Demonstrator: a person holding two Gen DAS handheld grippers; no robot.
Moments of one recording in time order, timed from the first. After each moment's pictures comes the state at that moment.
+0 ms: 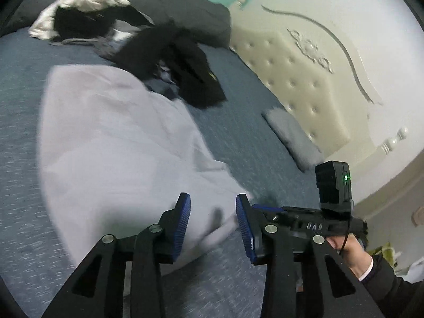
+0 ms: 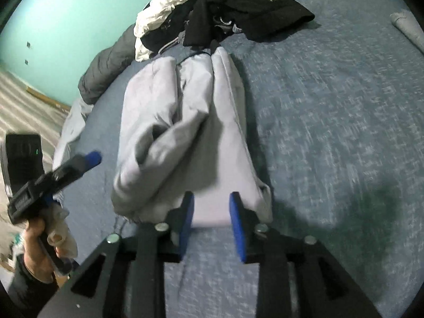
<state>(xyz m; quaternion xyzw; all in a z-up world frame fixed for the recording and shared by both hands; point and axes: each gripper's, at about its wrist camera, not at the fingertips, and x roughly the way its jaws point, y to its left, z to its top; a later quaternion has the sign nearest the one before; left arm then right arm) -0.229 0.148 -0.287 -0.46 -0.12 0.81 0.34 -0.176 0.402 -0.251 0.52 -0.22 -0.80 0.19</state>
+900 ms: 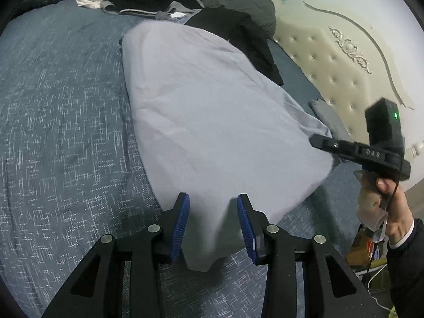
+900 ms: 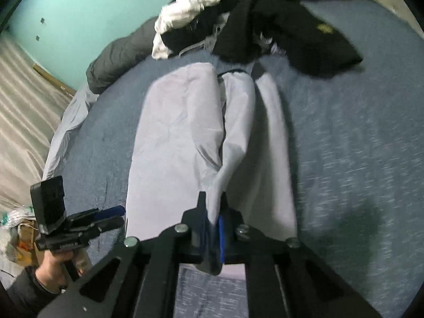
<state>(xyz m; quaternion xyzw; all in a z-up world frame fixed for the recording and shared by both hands) -0.215 0.079 -0.364 -0.50 -0.12 0.81 0.28 -0.227 0.357 -0.226 0.50 -0.14 -0.83 0.21</state>
